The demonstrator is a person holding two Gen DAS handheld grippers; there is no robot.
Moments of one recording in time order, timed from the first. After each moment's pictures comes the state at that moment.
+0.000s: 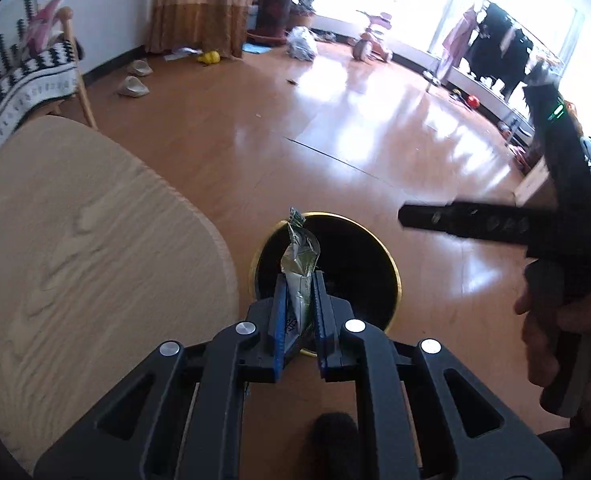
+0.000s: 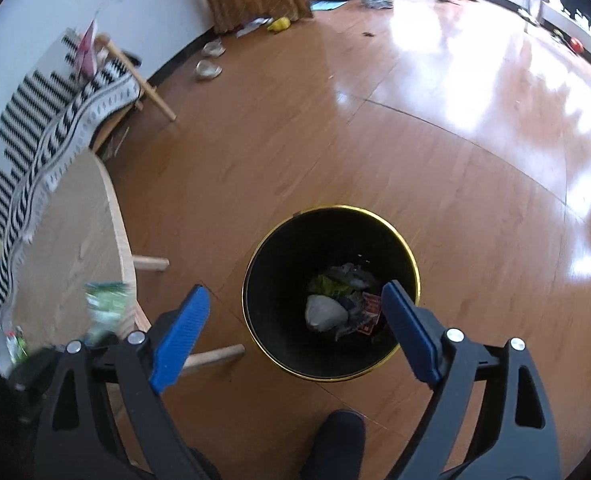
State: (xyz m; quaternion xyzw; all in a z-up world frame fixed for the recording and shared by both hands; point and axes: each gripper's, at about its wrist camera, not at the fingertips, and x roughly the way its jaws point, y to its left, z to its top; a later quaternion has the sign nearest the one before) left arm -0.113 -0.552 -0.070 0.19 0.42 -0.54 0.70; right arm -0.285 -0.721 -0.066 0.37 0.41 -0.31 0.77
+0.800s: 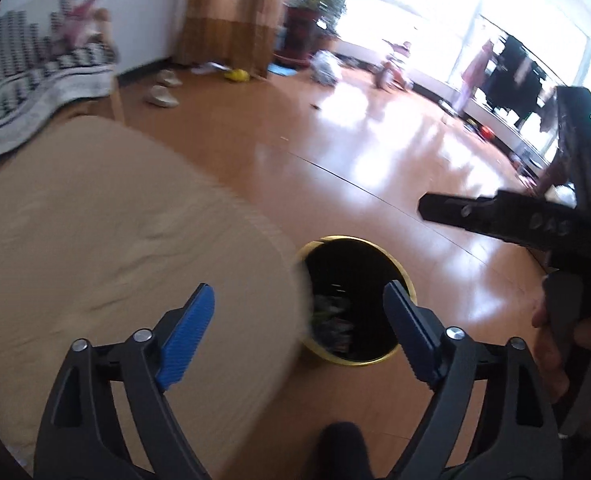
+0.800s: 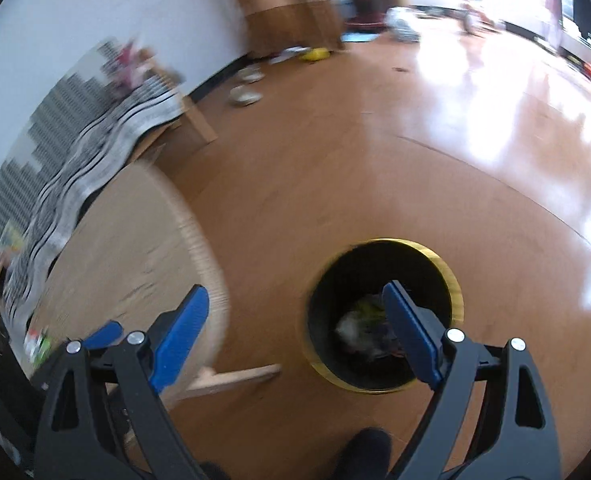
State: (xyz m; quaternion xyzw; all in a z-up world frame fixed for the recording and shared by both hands) left arm -0.072 -0.474 -0.029 0.14 0.40 -0.50 0.75; right arm -0.227 -0.658 -0.014 0.32 0.38 -0.26 0.83
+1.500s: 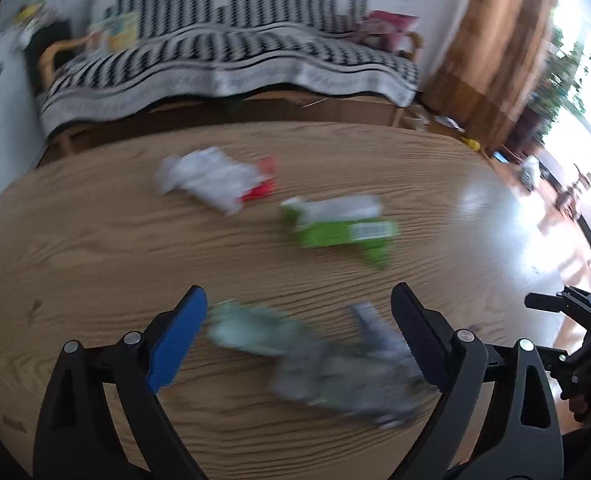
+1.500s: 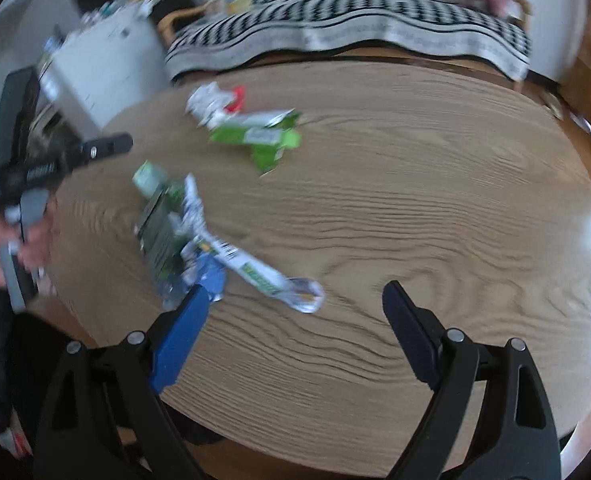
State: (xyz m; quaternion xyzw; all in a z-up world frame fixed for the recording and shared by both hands) left arm 0.088 -0.012 0.005 0.00 0.44 -0.18 0.88; right arm -0.022 -0.284 -0.007 0.04 0.49 0.16 0.85
